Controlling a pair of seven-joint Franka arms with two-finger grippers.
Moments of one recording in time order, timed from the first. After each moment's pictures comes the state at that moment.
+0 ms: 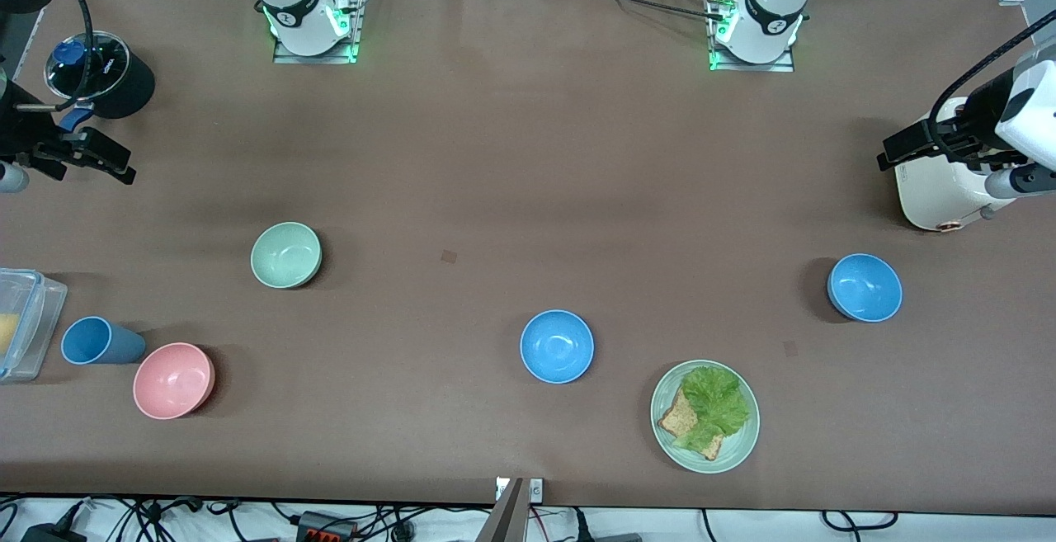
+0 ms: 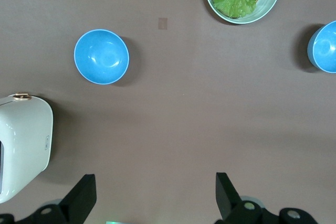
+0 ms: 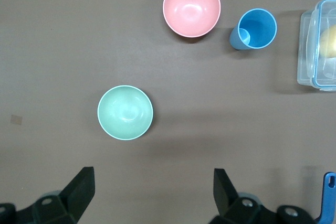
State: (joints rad) left arm 0.11 0.07 -0.13 -1.51 -0.06 1.49 -0.19; right arm 0.03 -0.03 -0.09 -1.76 -0.02 1.79 -0.01
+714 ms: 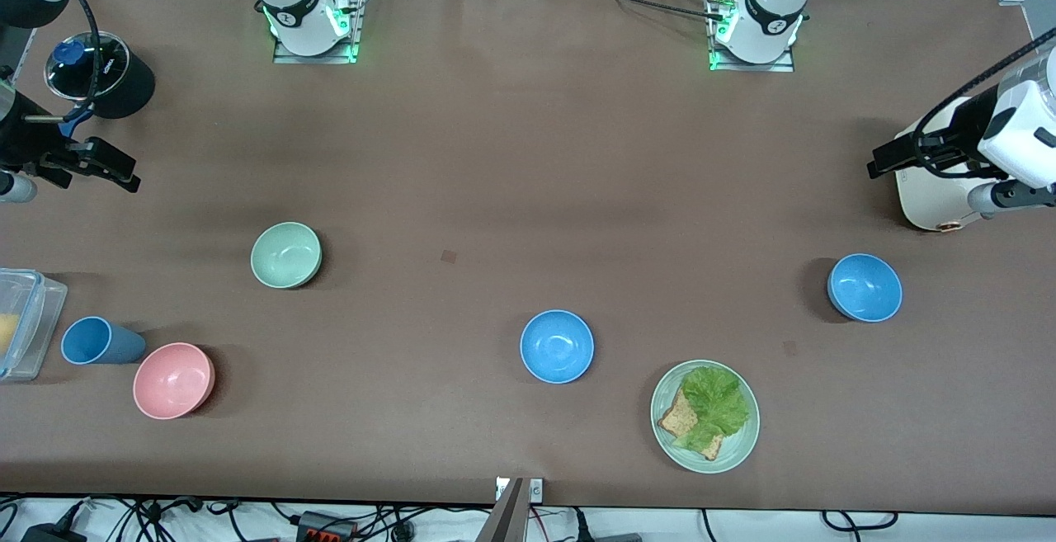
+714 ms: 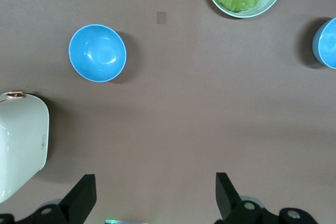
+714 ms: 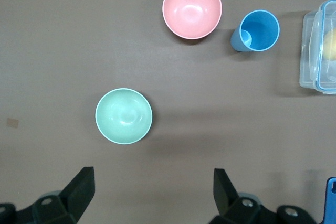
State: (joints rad) left arm 0.11 0.11 -0.12 -1.51 -0.06 1.49 -0.19; right arm 0.03 0.01 -0.09 -1.75 -0.02 1.81 -0.01
